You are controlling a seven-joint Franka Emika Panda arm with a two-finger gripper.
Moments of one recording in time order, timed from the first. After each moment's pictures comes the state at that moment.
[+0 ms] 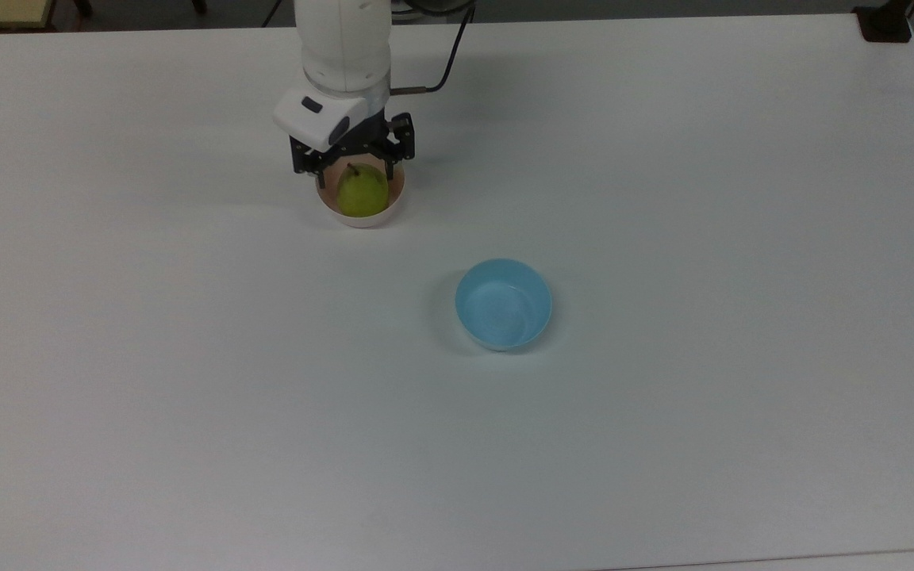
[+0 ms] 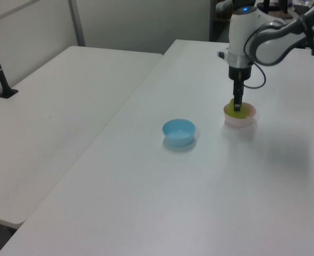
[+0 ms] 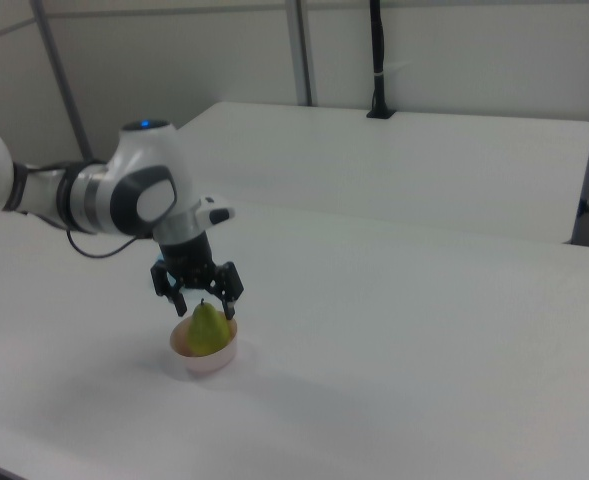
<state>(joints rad) -0.05 0.09 0.05 -2.12 -0.11 2.21 -0.17</state>
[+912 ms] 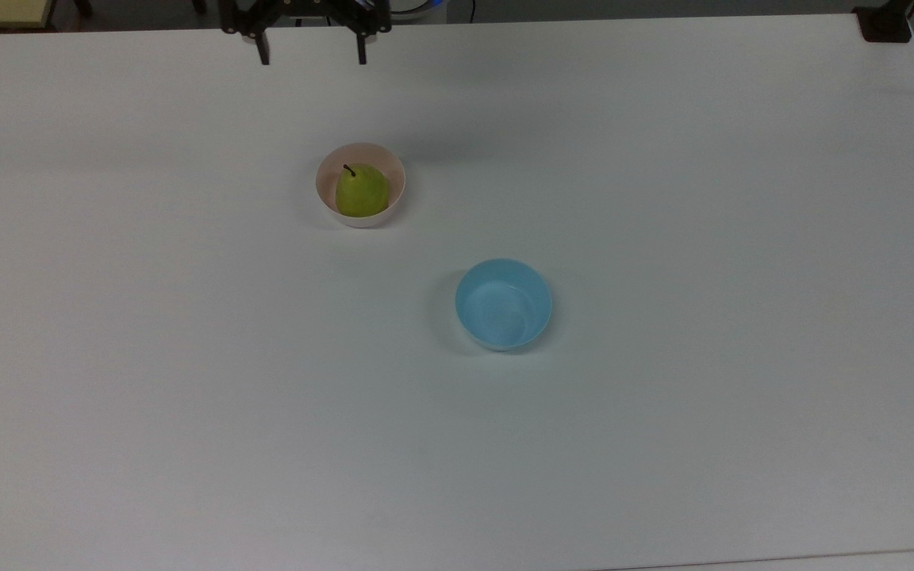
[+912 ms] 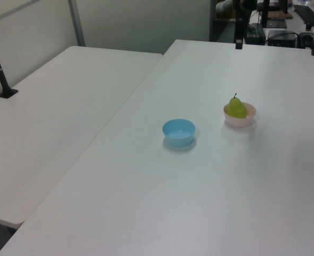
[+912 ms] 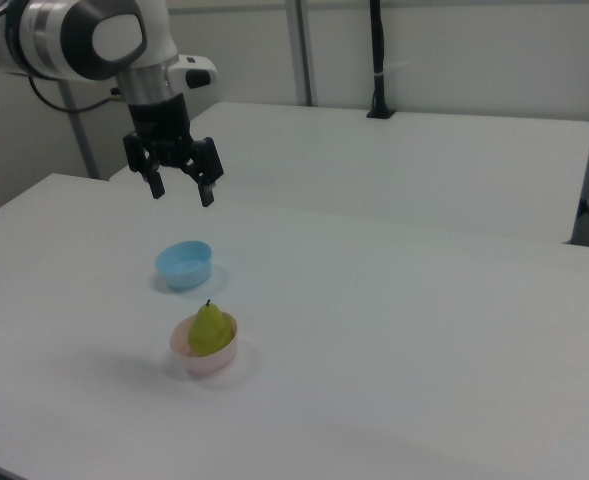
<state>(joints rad) -0.06 0.01 0.04 -1.66 -0.02 1.68 -0.08</state>
